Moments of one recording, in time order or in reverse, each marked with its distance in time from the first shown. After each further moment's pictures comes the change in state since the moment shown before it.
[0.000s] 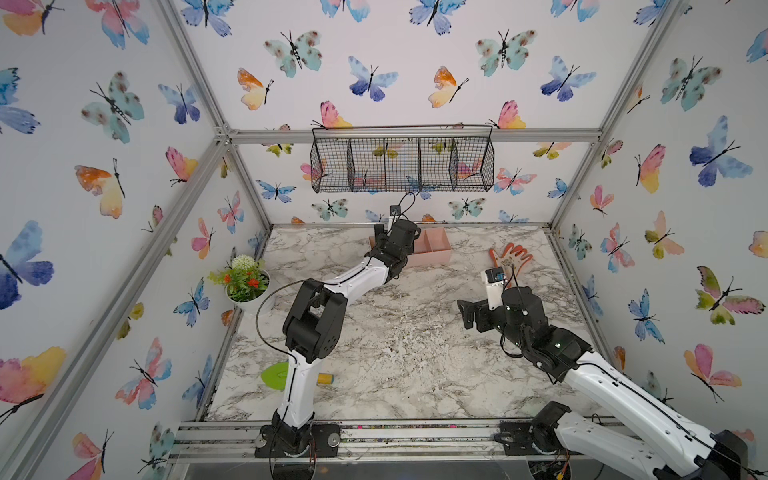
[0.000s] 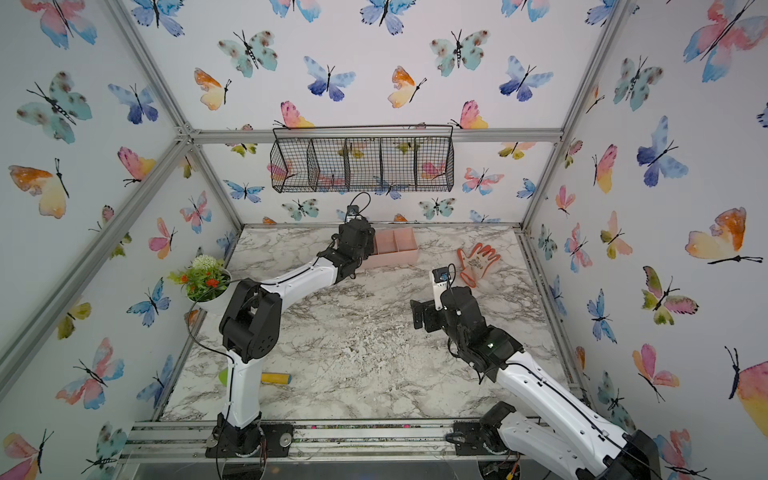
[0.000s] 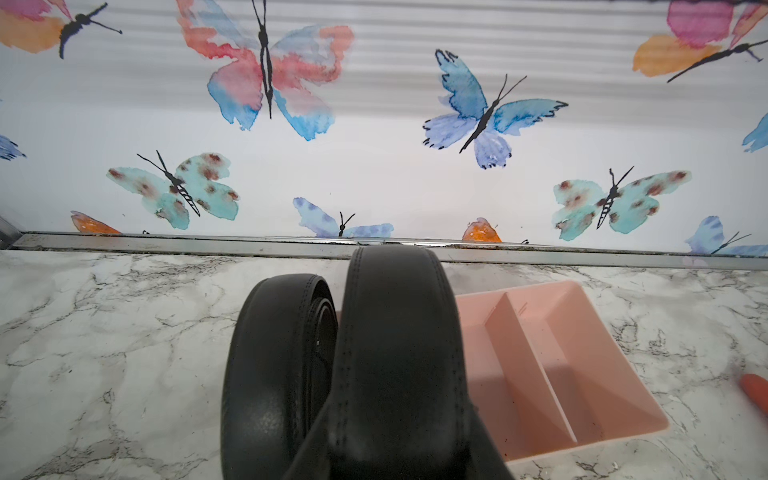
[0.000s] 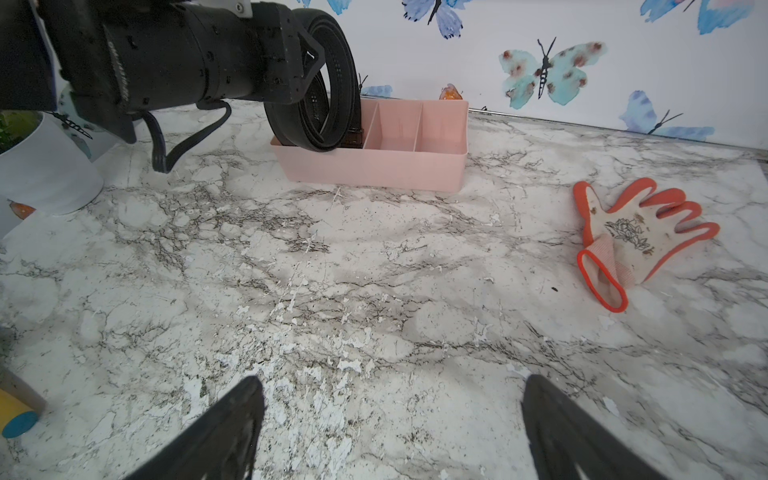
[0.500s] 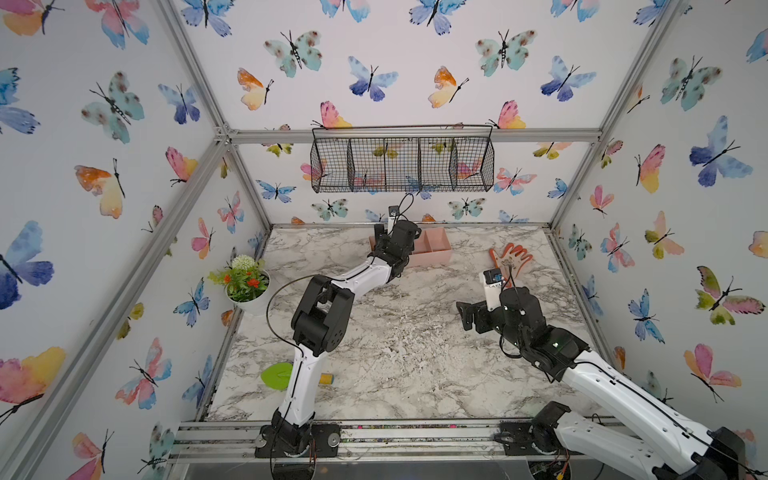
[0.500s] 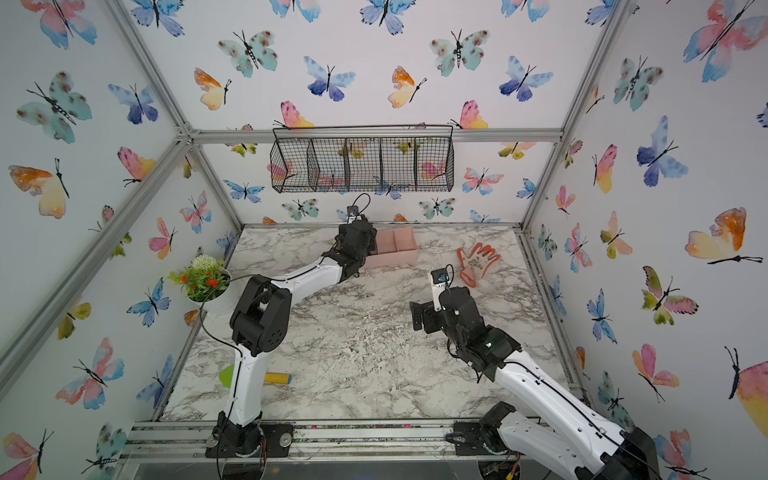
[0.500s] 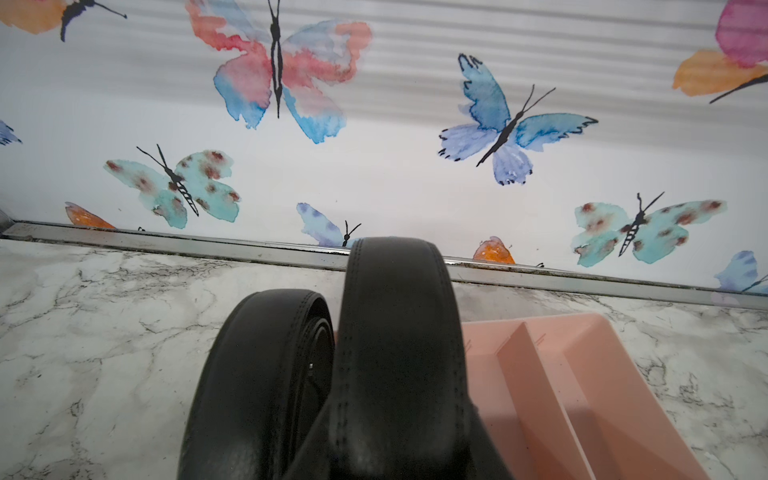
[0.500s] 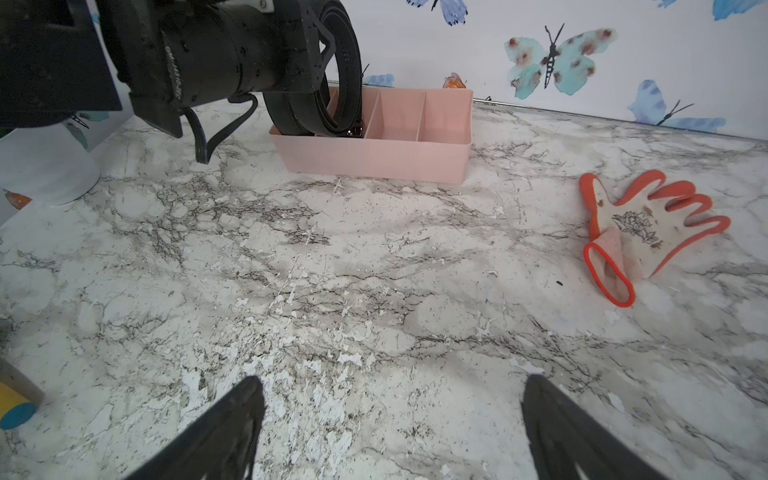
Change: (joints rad) left arm 0.018 0.087 0.046 0.073 -0.042 -0.031; right arm 0.000 0.011 -0.008 0.000 -0.009 0.000
